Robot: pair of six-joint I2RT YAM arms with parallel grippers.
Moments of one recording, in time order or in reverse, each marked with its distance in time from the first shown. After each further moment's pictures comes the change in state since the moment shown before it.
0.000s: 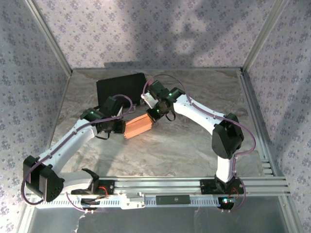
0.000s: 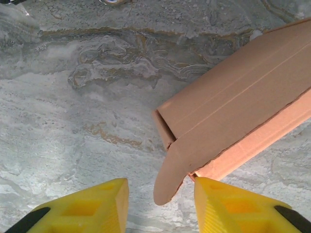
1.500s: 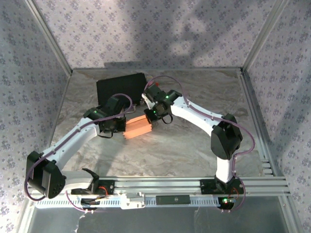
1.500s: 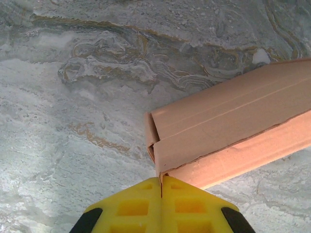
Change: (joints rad) left arm -0.002 0.040 -0.017 0.054 -0.001 -0.153; right arm 0.052 0.004 -0.001 0.001 0.062 0.274
